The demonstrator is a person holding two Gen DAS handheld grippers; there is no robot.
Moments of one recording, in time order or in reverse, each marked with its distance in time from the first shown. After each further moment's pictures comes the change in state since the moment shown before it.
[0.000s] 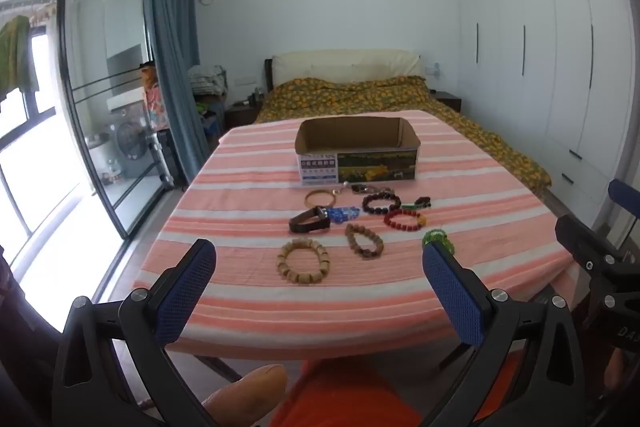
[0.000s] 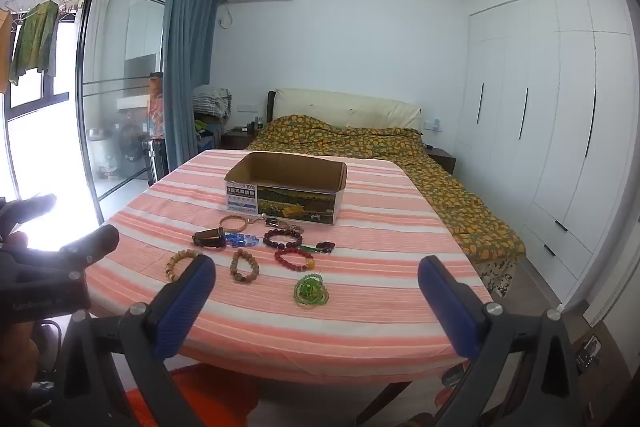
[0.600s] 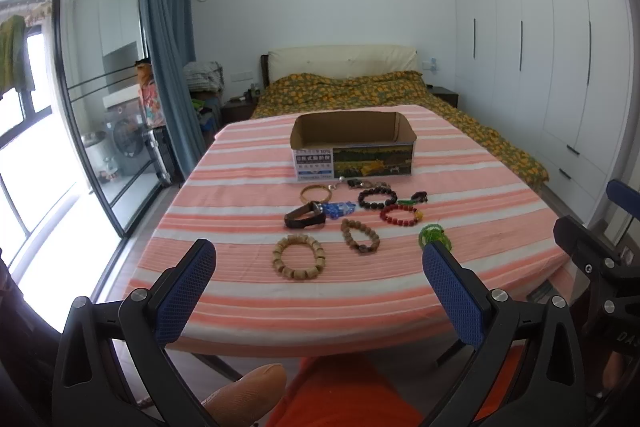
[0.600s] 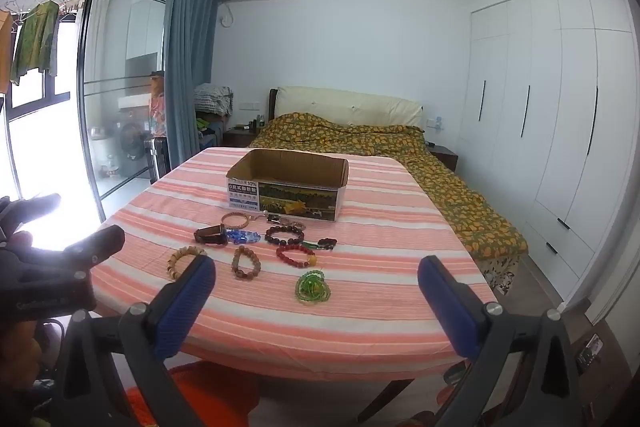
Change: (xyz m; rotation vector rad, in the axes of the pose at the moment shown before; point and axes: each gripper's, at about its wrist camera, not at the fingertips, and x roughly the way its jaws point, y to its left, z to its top) left arm 0.003 -0.004 -0.004 0.018 0.012 -0.009; right arm -0.002 0.000 -0.001 0.012 0.004 0.003
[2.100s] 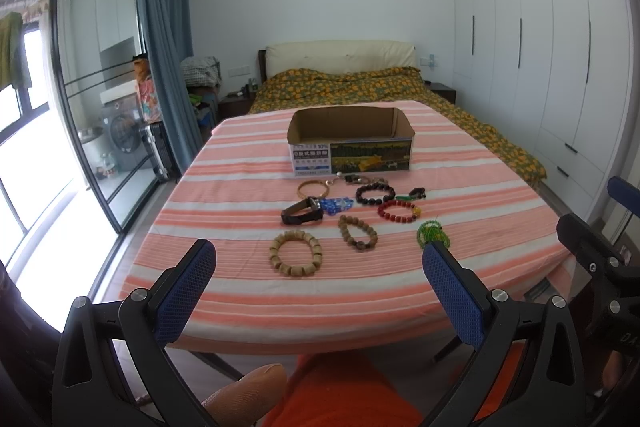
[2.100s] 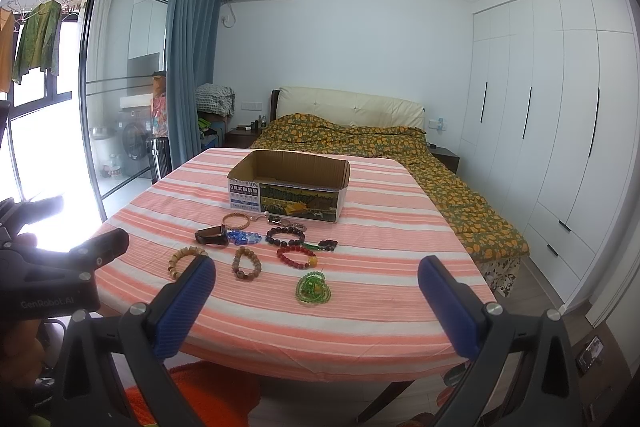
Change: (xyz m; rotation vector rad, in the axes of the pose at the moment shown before) left arm 0.003 -0.003 -0.002 0.003 0.014 -0.009; right arm 0.000 0.000 0.001 -0.001 0.000 0.001
